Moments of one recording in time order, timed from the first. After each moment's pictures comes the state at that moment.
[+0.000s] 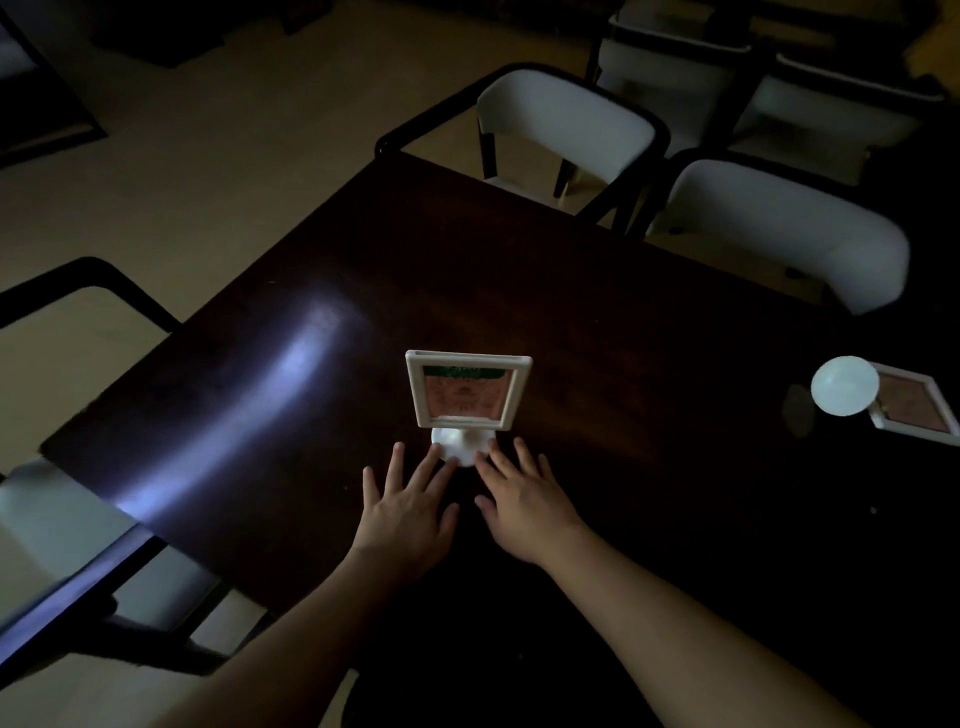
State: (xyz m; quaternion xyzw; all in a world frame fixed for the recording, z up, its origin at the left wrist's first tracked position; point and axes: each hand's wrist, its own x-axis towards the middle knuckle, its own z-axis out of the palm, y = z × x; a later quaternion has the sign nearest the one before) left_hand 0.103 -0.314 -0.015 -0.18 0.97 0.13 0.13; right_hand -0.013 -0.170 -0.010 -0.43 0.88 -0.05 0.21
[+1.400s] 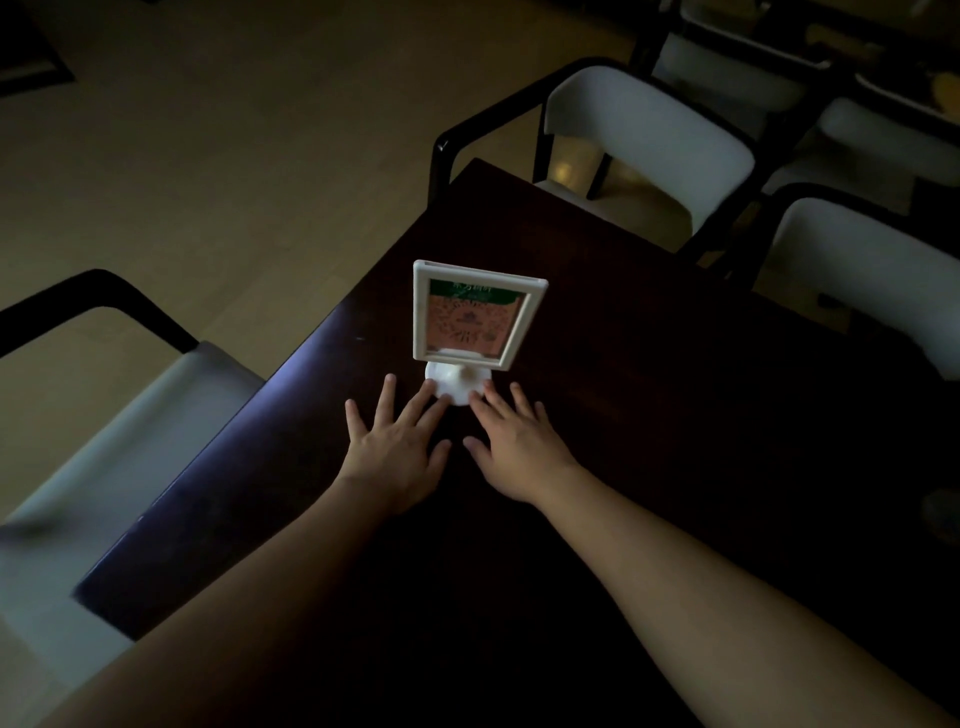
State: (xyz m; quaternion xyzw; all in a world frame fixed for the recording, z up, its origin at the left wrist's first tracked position) left_hand 0.018 -0.606 -0.019 -0.17 0.97 0.15 0.09; right_hand -0.093 -0.458 -0.005 -0.41 0.89 -0.04 0.21
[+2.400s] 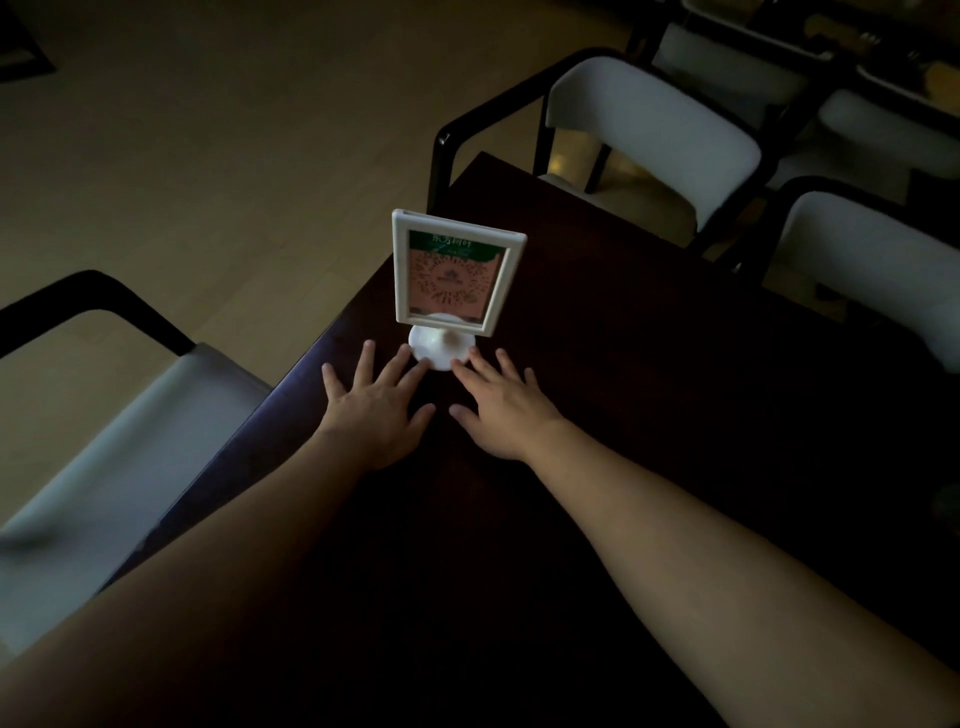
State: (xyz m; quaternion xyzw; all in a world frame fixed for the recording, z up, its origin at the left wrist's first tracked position) left_hand -0.002 -0.666 -0.010 -0.17 0.97 0.11 0.11; right_hand -0.115 -0.512 0.008 -0.42 0.88 -0.02 0.22
